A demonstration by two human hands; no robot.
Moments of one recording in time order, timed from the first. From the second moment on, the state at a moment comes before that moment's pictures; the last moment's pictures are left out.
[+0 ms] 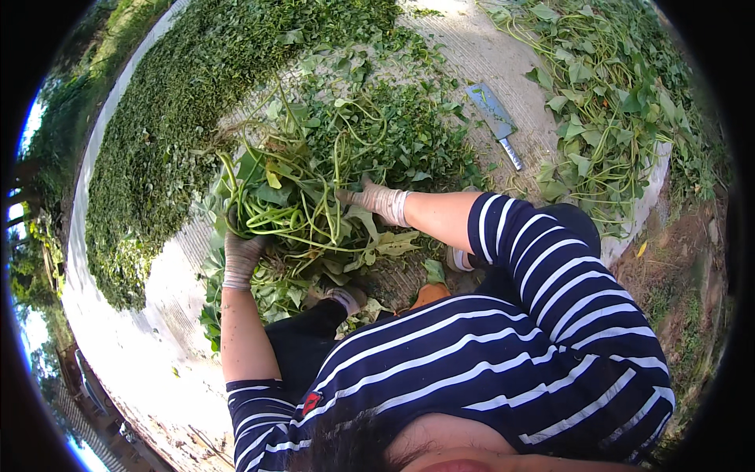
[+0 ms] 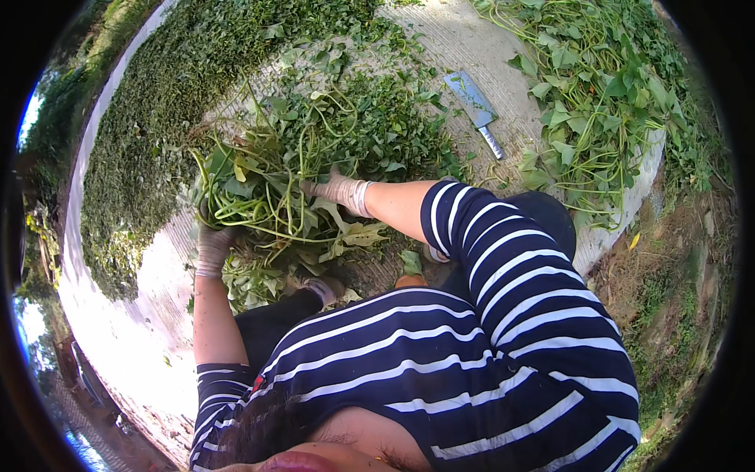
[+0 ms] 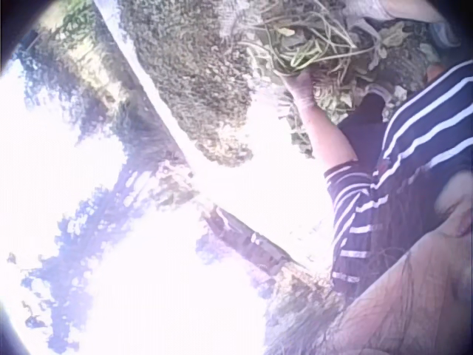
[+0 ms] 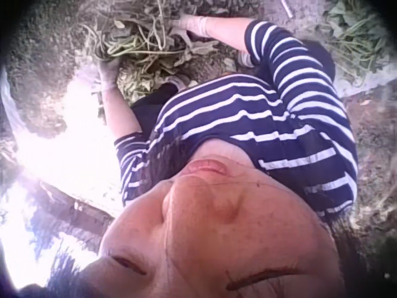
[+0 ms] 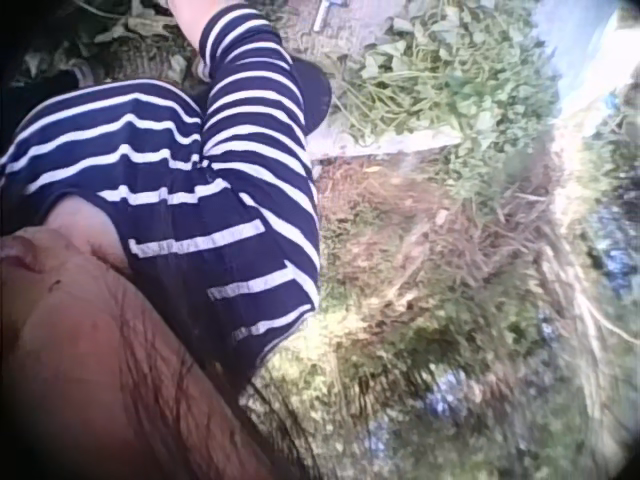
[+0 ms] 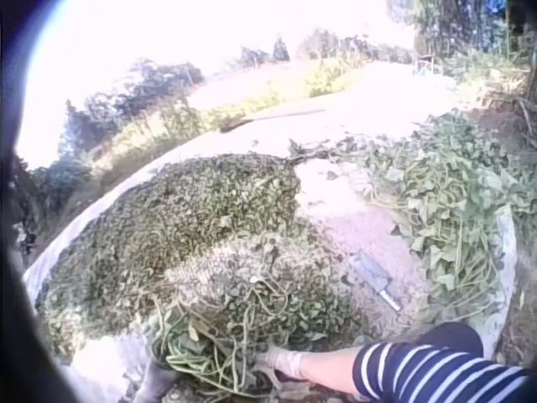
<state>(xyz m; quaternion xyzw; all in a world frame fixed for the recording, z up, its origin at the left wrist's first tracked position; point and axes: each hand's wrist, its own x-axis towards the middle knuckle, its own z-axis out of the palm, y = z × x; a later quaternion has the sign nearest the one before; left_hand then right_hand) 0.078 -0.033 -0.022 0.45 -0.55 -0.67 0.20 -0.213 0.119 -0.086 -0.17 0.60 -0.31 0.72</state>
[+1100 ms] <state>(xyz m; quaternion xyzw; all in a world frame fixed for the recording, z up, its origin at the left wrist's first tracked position) -0.060 0.001 -0.175 0.26 -0.78 -0.39 -0.42 -0.284 0.086 -0.263 -0.42 0.71 -0.07 0.56</state>
